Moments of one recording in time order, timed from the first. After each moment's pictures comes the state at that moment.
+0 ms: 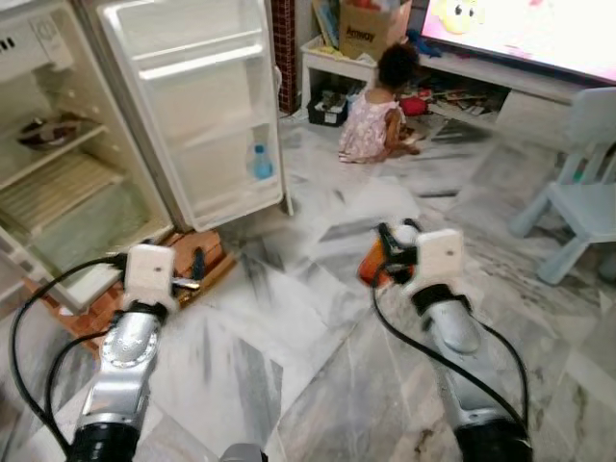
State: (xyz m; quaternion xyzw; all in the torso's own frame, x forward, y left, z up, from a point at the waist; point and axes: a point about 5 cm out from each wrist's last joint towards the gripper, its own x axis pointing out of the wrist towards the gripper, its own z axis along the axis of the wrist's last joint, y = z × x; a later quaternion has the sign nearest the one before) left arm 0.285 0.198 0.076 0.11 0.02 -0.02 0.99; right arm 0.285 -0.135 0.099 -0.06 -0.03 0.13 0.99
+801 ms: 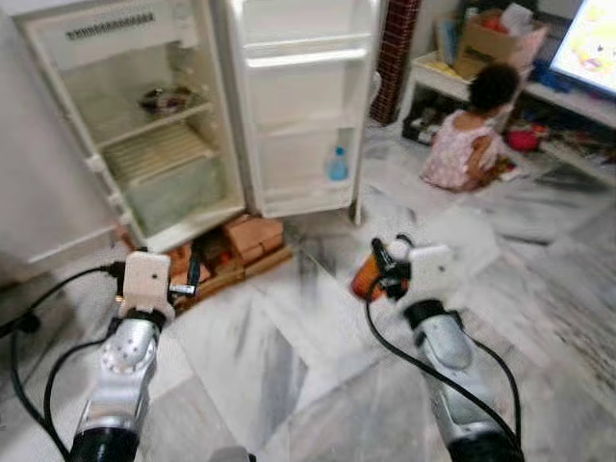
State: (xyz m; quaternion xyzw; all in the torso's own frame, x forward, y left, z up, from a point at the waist) left arm 0.277 0.202 0.066 0.10 0.03 -0.01 0.99; right arm 0.275 -0.138 0.087 -0.04 -0.02 0.10 0.99
